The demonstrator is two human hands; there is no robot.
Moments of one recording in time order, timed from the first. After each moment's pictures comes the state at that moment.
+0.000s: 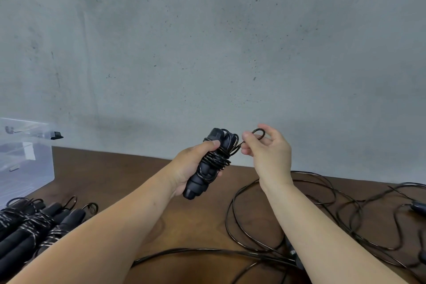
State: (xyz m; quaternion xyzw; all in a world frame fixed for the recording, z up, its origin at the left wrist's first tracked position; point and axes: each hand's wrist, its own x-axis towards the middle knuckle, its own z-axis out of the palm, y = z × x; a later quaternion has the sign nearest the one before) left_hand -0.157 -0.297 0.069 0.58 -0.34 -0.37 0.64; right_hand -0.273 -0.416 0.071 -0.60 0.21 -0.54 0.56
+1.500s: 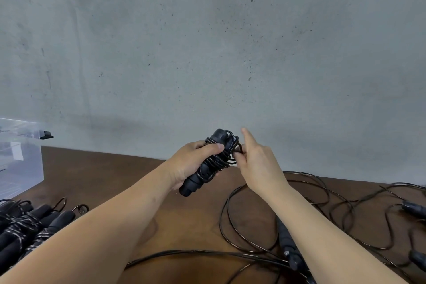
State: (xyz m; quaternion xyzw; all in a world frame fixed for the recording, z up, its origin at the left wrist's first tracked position) left_hand -0.149 -0.313 0.070 0.60 -0.42 -0.33 0.60; right_hand -0.280 -0.432 0.060 -0.90 0.20 -0.36 0.13
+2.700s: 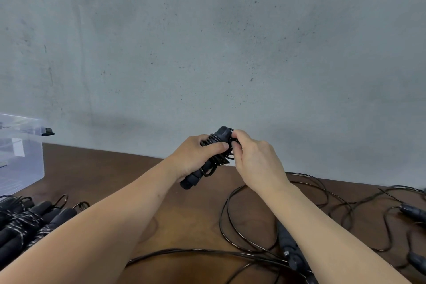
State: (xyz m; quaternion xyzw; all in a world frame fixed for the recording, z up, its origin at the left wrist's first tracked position) left_hand -0.147 -0.316 0.078 0.67 -0.45 -0.21 0.55; right_hand -0.279 -0.419 0.070 -0.90 0.18 -0.41 0.00
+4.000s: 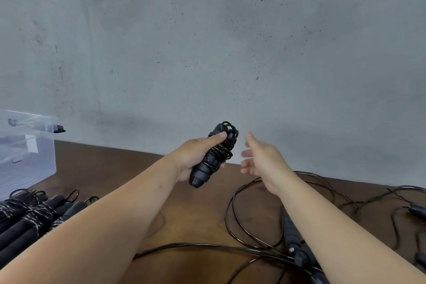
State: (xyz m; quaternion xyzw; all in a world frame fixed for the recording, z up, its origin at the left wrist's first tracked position) left_hand -0.138 -0.316 0.072 0.61 -0.35 -0.38 0.60; right_hand -0.275 -0.422 0.073 -0.70 0.32 -0.31 0.56
